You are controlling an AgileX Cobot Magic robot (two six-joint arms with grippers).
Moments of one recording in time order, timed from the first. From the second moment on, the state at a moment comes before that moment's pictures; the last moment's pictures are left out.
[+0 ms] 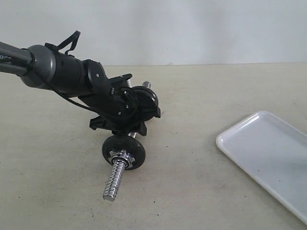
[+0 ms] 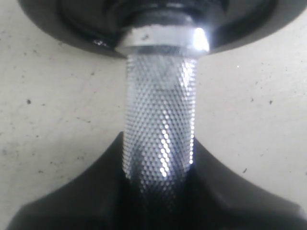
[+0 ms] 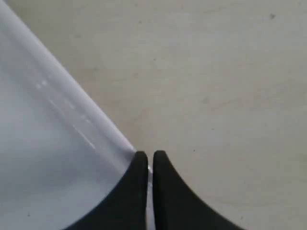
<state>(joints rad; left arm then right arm) -0.49 2.13 -1.33 -0.46 0.44 -0.07 -0.26 1.85 -0.97 -0.26 0.62 -0.07</state>
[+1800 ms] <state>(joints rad) -0.49 2.13 -1.33 -0.46 0.42 -0.11 0.30 1.91 -0.93 0.35 0.27 -0.42</state>
